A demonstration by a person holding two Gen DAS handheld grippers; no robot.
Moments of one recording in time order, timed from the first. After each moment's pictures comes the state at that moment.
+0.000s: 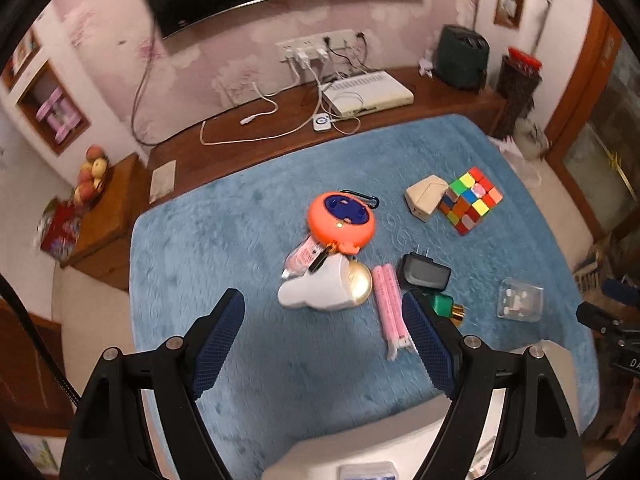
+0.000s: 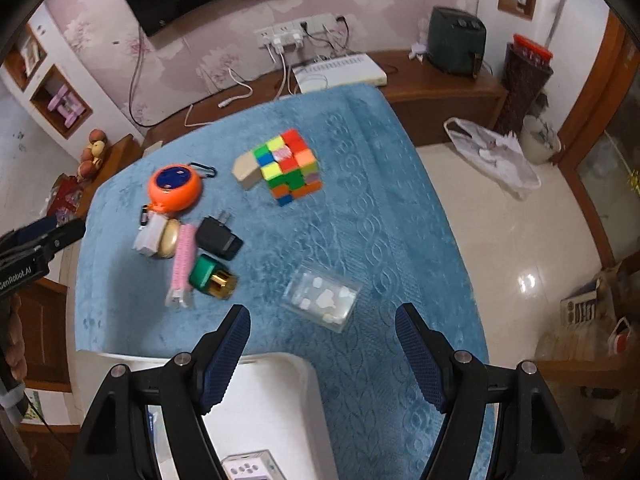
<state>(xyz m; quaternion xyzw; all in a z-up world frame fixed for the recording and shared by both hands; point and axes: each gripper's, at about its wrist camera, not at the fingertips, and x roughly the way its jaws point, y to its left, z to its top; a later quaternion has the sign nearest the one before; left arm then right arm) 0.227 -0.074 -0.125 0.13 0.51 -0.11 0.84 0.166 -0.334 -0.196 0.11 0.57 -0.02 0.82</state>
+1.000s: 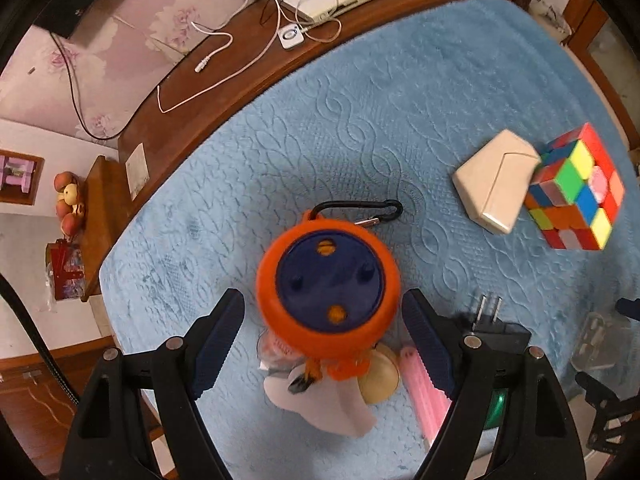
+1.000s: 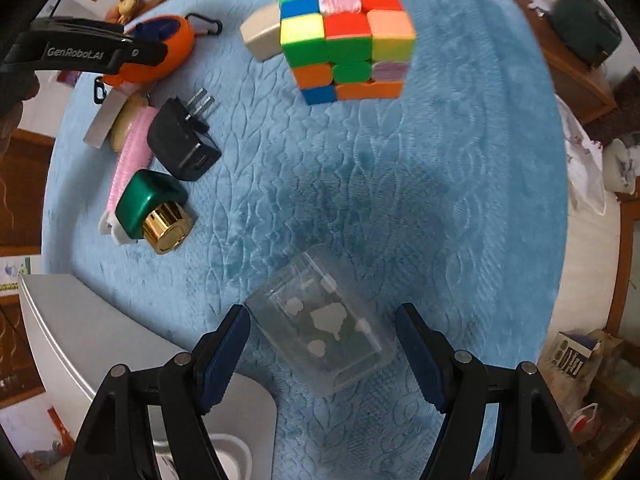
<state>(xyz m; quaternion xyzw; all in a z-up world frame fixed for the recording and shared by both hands) 0.356 -0.150 -0.241 0.27 0.65 -0.09 0.71 0.250 -0.309 -0.301 -0.02 0.72 0.12 0.68</state>
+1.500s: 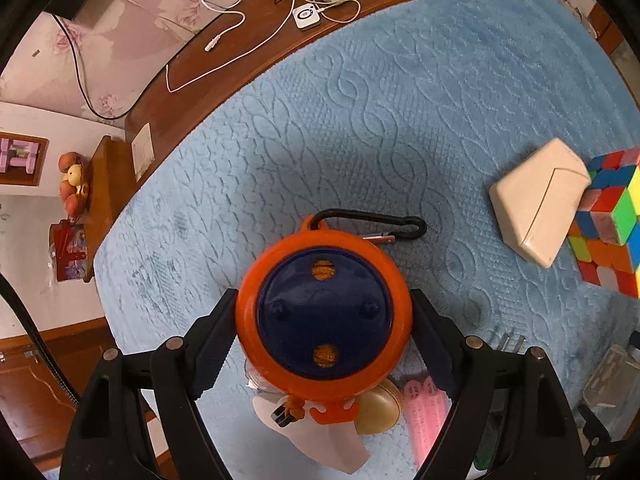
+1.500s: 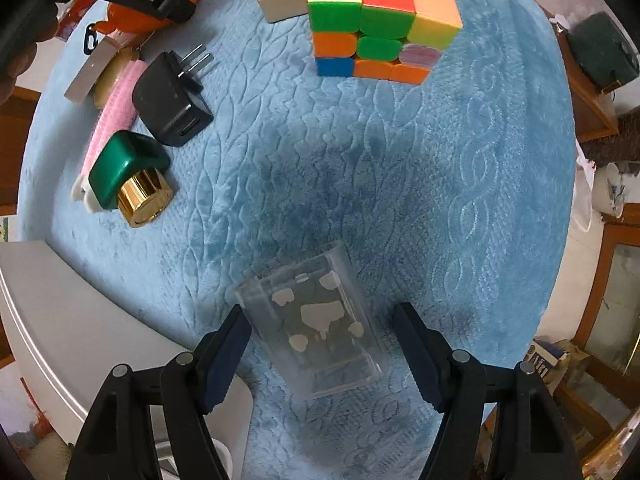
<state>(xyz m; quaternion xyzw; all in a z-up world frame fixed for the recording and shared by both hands) 0.369 -0.151 -0.265 0.26 0.66 -0.05 0.70 0.240 -0.283 -0.312 -0.11 0.74 0.11 0.66</state>
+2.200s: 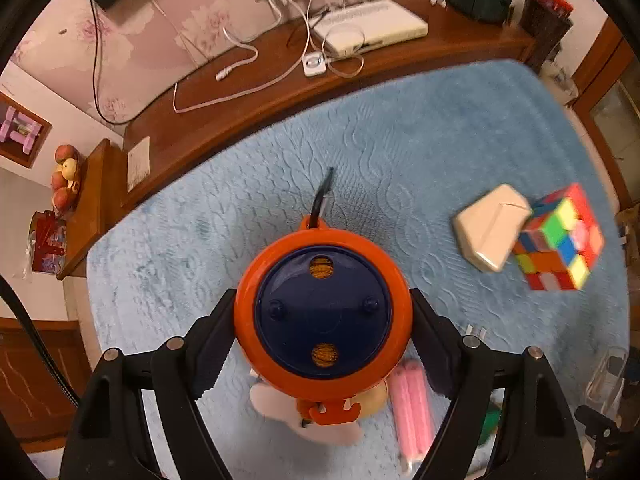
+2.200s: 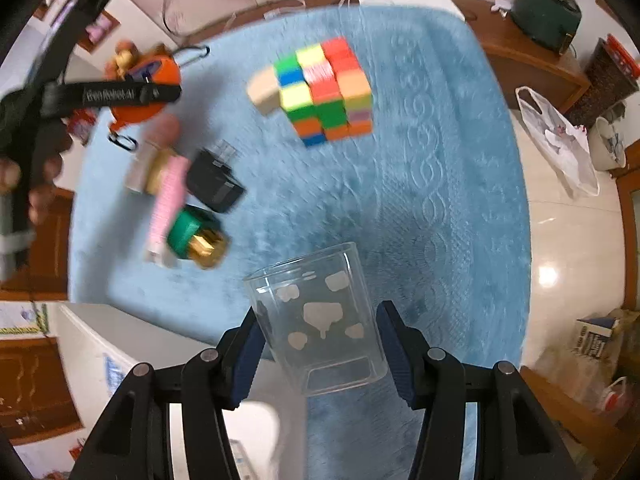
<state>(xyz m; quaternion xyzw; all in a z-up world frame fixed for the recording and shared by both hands) 0.353 -0.125 -0.212 0.17 0.60 -0.08 0.77 0.200 -0.316 -0.238 0.06 0.66 0.10 0.75</state>
